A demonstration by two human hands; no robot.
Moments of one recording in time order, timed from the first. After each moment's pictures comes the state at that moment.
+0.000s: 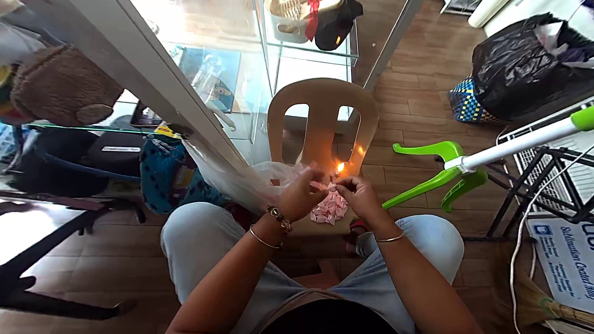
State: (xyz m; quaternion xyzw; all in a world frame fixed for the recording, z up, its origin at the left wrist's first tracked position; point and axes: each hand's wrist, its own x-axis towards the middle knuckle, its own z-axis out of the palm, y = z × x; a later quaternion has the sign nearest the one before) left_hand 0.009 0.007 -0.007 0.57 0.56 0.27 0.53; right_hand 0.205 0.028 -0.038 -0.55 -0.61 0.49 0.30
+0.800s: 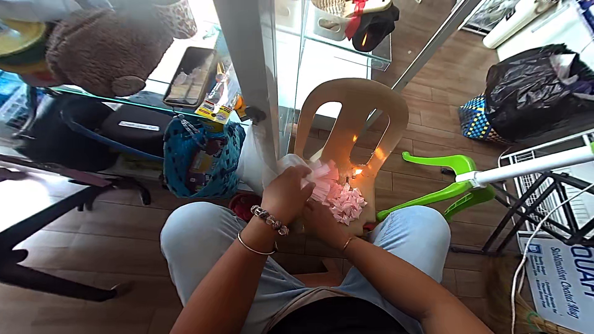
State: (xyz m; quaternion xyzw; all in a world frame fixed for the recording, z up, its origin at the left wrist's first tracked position) left_hand -0.066 -0.021 0.019 0.60 0.69 0.18 0.36; right_hand 0.089 -0.018 -0.122 -0.41 -0.86 0.30 -0.04
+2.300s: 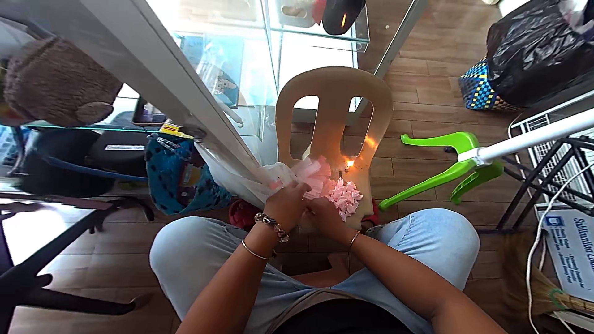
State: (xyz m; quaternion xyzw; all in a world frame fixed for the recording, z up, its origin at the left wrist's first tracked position) left_hand -0.035 -0.004 -0.012 0.68 0.64 -0.01 0.35; right_hand 0.120 -0.004 -0.121 -0.47 -0.79 0.39 0.07
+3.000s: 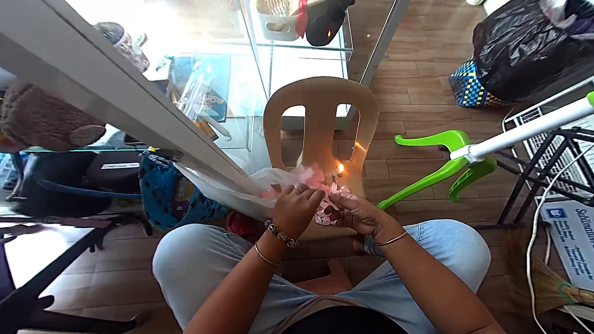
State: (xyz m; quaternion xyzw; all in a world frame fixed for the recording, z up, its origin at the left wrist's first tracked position) left_hand -0.005 -0.003 -0.045 0.84 0.48 0.25 -0.03; right_hand 0.189 0.023 -0.024 -0.51 -0.26 0.80 0.18
